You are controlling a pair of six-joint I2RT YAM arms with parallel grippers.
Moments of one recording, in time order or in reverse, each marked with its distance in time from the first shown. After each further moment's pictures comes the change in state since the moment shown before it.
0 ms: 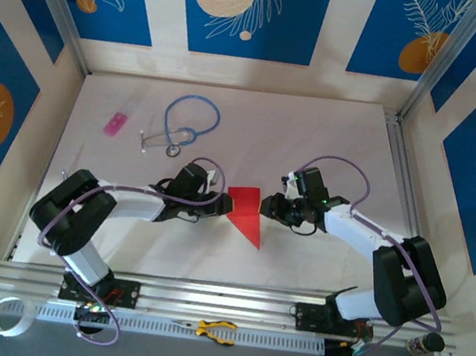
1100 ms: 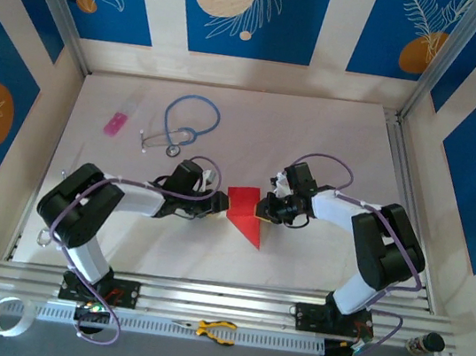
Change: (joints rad) left arm 0.066 0.073 0.006 0.032 0.119 -0.033; right arm 0.002 0.230 0.101 -0.015 -0.082 -0.066
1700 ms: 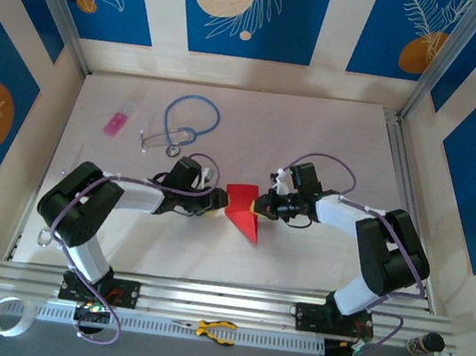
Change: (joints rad) left arm 0.028 0.004 0.021 -0.040 0.014 -0.002; right arm -0.031 -0.048 -0.064 0.167 -0.171 0.039
